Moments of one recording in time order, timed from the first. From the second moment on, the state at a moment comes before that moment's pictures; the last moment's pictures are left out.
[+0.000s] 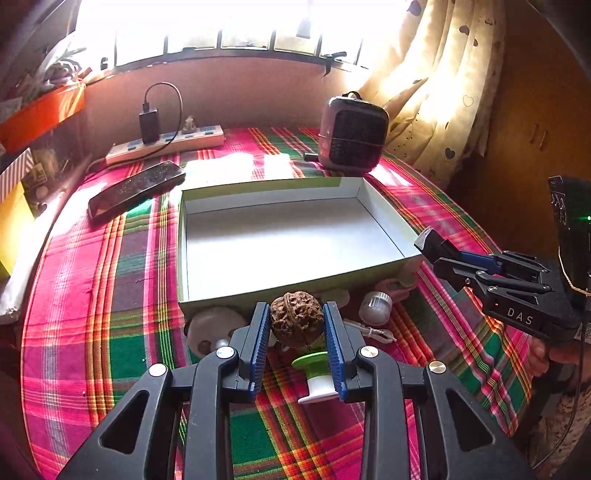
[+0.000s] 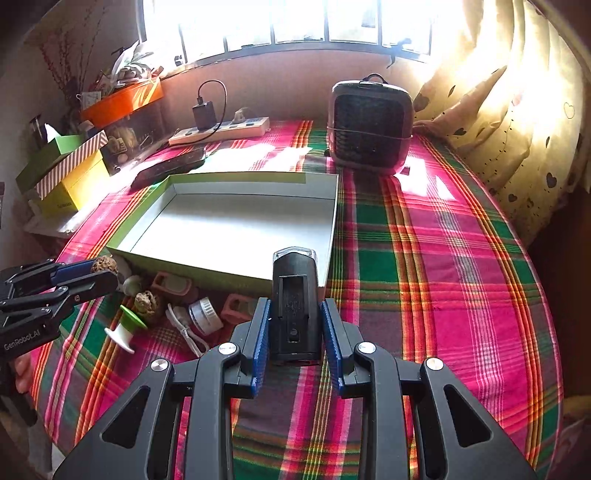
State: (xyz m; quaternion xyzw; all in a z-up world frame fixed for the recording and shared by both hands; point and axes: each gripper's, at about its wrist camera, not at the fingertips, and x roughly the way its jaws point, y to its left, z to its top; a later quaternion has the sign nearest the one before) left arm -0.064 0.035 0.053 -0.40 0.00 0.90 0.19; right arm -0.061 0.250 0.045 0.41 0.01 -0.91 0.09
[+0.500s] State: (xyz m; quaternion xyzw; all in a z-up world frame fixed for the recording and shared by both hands) left arm -0.115 0.033 0.047 -0.41 0.00 0.90 0.17; right arm -0.101 0.247 0.044 0.42 0.00 -0.90 0.09
